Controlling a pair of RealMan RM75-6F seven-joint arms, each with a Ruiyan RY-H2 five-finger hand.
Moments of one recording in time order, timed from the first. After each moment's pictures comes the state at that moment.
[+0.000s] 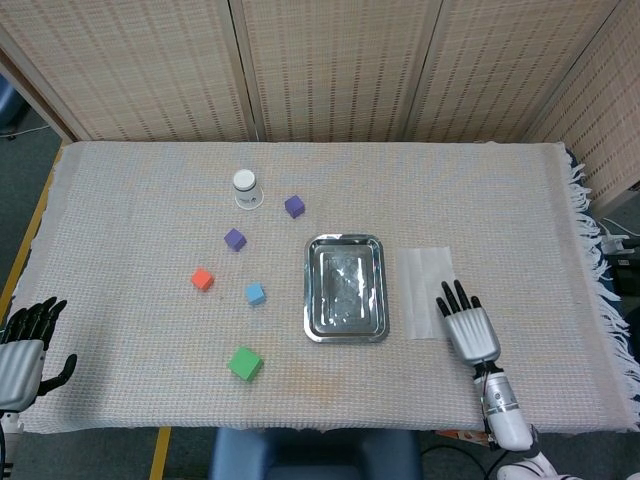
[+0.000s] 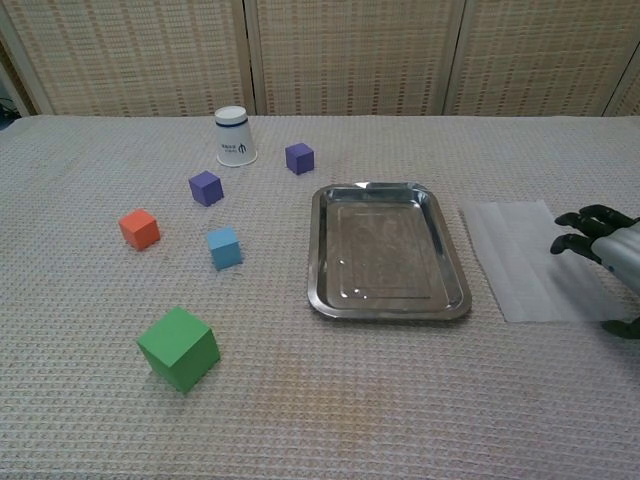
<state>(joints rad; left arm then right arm) -0.10 -1.10 -0.05 -1.66 1.40 1.42 0.10 0.30 -1.67 0.07 -1.18 -1.42 1.23 -0.62</state>
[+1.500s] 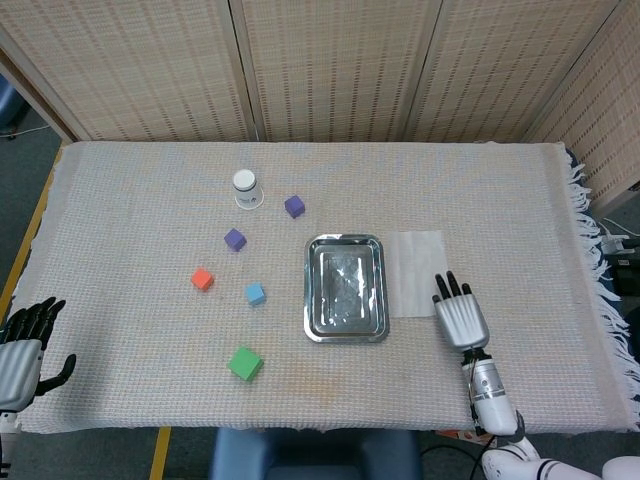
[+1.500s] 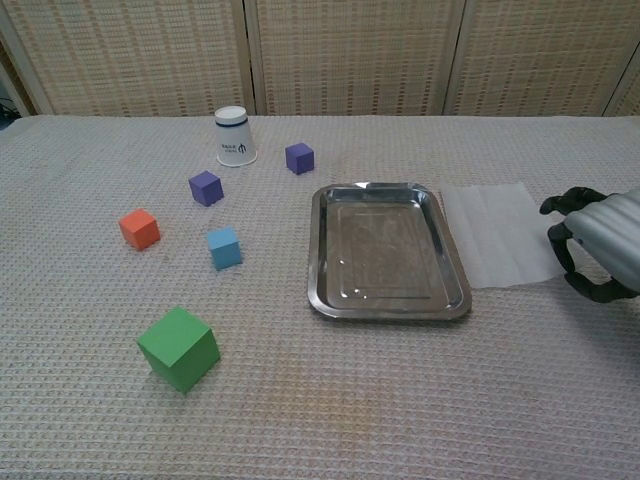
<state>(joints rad) -0.10 -1.09 -0.04 -1.67 1.40 1.41 0.07 0.37 -1.73 0.10 -1.11 -1.40 1.25 -0.63</state>
